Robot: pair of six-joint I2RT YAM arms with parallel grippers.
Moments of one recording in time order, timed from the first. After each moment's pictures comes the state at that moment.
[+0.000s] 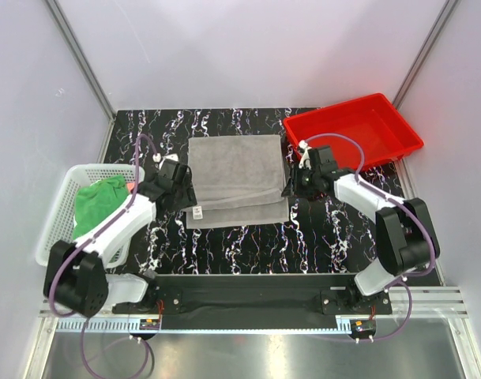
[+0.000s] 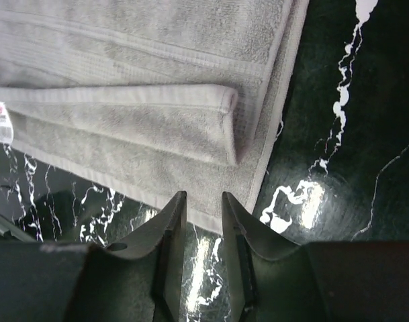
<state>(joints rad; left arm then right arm) -0.41 1.25 0.87 -0.59 -0.24 -0.56 0.32 1.57 0.96 -0.27 -0.35 0.36</state>
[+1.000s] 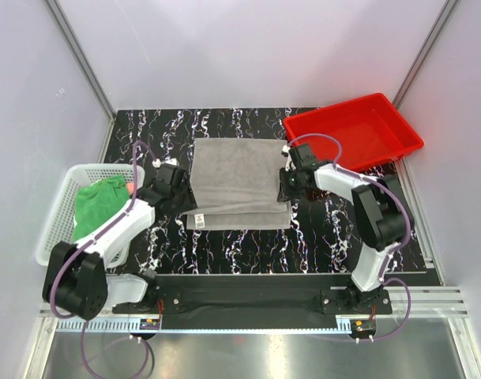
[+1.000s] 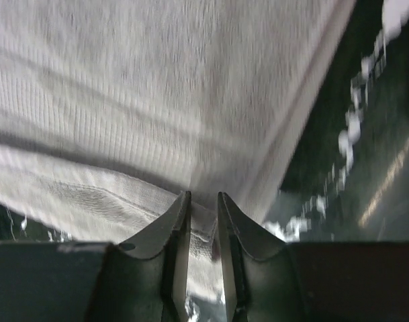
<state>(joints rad) -0.37 1.28 0.79 -0.48 -0.10 -0.62 0.40 1.85 1.16 -0.37 -0.22 0.31</state>
